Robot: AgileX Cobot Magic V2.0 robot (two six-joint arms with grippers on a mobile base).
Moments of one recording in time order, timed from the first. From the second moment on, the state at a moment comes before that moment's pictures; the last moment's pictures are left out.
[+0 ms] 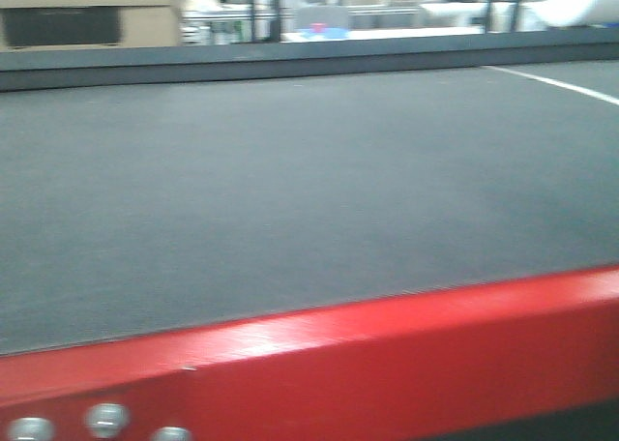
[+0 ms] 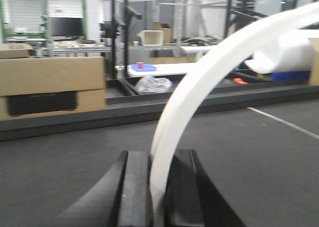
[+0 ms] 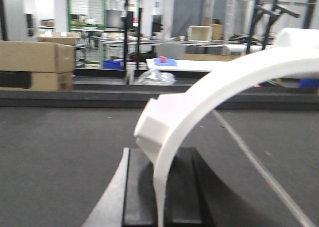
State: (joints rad) left arm -0.07 0.46 -0.73 -0.23 0.29 0.23; right arm -0.11 0.33 -0.77 0.05 0.47 -0.05
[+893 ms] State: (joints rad) left arm -0.07 0.46 -0.73 -0.23 0.29 0.23; right arm -0.11 0.33 -0.77 0.05 0.47 -0.05
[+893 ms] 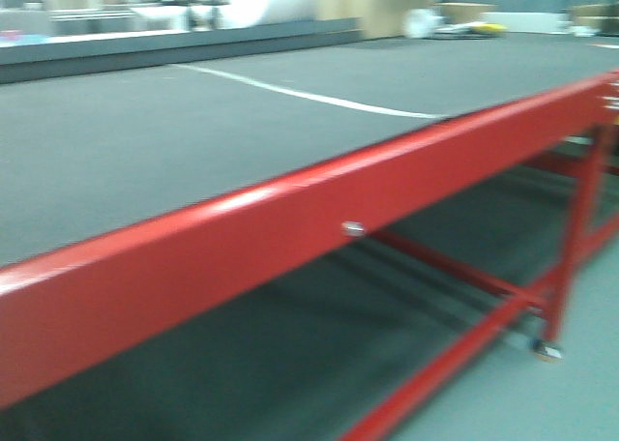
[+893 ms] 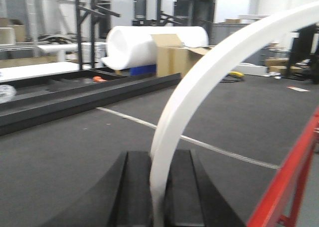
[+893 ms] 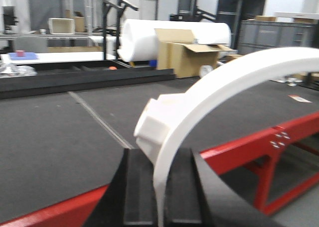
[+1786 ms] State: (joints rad) left arm -0.07 0.46 -0.73 -0.23 0.29 0.23; right arm -0.11 0.33 -0.77 0.05 0.47 -0.05
